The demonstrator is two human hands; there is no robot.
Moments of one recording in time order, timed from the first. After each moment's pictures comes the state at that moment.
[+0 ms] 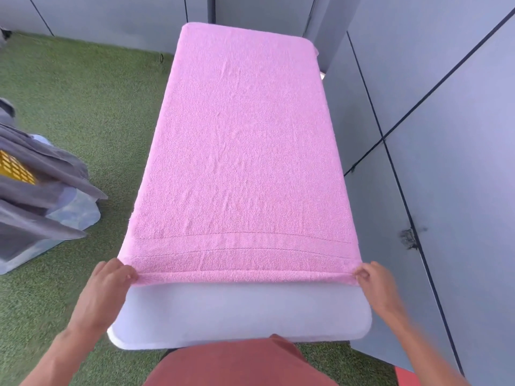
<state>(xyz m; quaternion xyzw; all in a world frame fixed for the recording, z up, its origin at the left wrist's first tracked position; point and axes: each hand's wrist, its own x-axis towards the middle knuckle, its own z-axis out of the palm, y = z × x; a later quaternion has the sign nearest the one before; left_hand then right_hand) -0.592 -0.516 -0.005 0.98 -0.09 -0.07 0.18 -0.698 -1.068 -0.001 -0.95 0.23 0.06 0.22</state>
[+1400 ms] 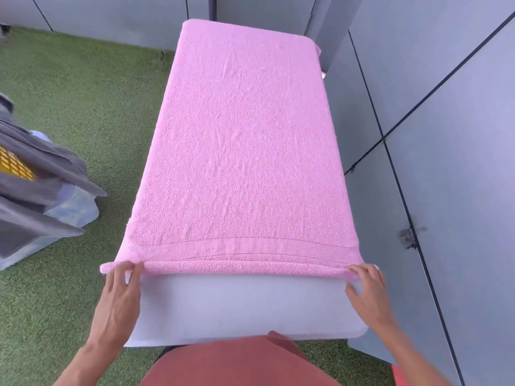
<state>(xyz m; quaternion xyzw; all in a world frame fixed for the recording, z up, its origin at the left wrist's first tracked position) -0.627 -0.537 -0.030 0.99 -0.09 -0.02 0.12 -0.723 -1.048 -0.015 -0.97 0.19 0.03 0.16</state>
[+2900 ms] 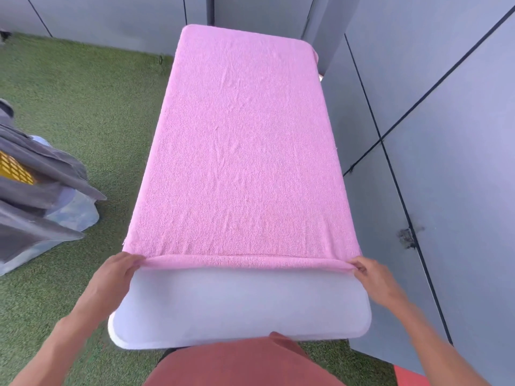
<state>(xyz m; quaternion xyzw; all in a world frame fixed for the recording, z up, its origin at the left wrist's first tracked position) -0.569 -0.511 -0.029 0.96 -0.10 -0.07 0.24 -0.685 -1.074 0.008 -0.94 0.19 0.16 0.24</state>
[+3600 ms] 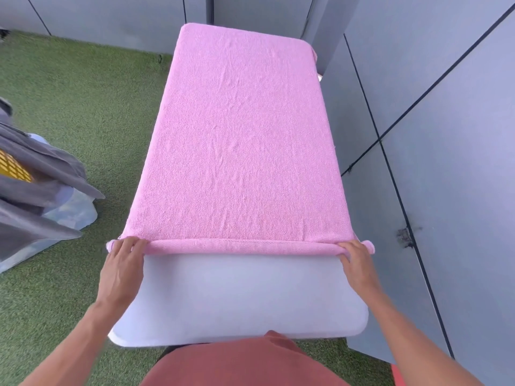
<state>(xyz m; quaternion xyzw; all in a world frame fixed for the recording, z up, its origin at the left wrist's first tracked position) -0.565 -0.548 -0.027 0.99 -0.08 0.01 0.14 -0.660 -1.051 -0.011 -0.96 0.18 0.02 0.20</state>
